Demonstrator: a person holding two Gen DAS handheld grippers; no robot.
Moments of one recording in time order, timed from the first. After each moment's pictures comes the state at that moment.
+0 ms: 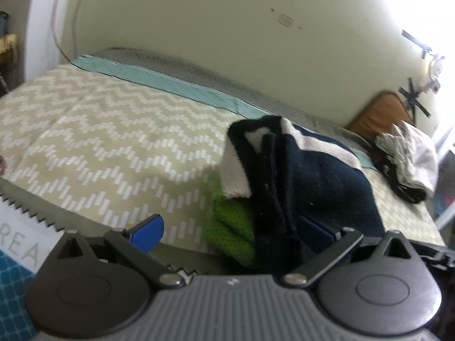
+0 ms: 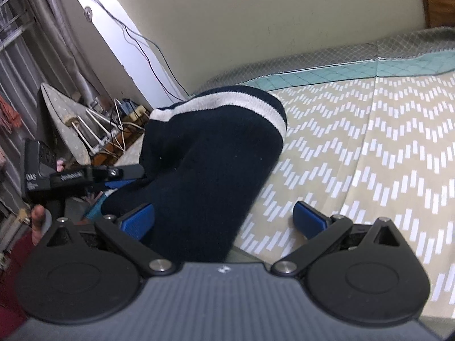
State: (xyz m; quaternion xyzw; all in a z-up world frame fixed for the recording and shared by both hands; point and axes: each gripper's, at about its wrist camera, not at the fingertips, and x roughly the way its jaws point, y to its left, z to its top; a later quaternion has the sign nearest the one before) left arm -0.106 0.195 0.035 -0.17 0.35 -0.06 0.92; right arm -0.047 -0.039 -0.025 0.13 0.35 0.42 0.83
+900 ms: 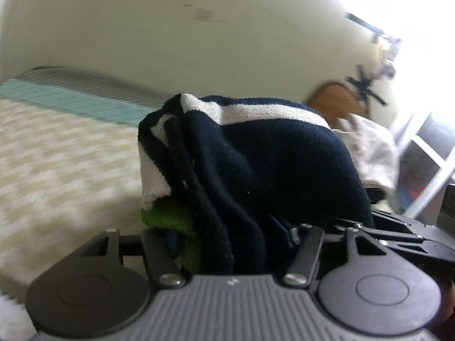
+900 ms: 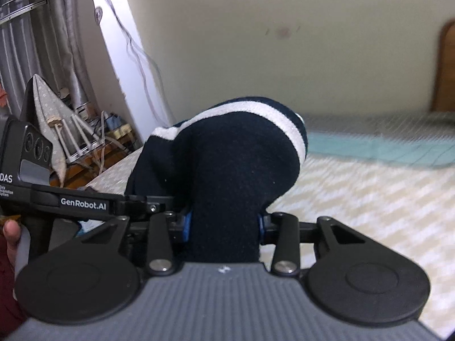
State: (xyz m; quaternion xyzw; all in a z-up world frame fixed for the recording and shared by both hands) left arm -0.052 0.085 0.064 -0.16 0.32 -0.15 0.92; right arm -0.041 -0.047 0.025 0.06 0.24 0.38 0.89
